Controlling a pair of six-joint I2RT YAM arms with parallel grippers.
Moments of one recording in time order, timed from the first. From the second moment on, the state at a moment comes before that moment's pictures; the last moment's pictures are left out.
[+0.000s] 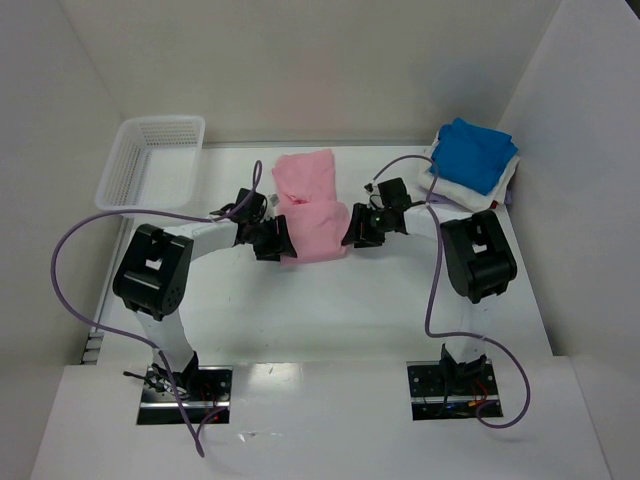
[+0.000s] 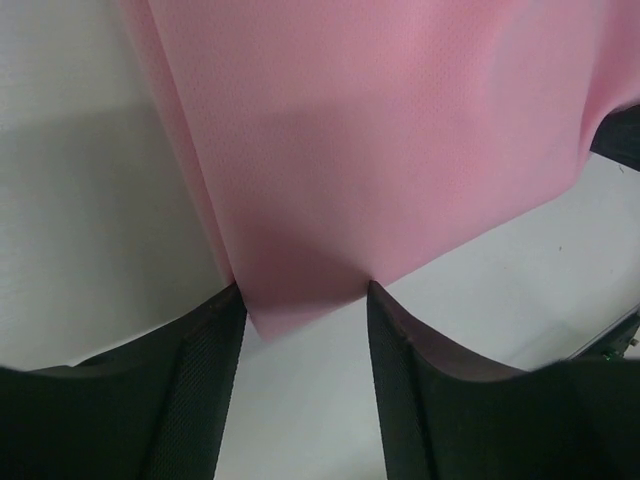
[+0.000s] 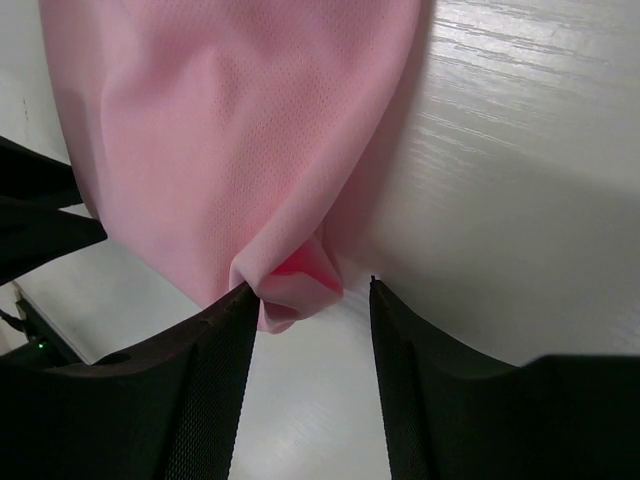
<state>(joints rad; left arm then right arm) -0.33 1.82 1.06 -0.25 0.39 -0.51 0.30 1.91 1.12 -0.18 -0.49 0.41</state>
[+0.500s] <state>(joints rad) -0.33 1.85 1.06 -0.25 0.41 -0.51 0.31 1.95 1.13 -0.17 -0.52 0.42</state>
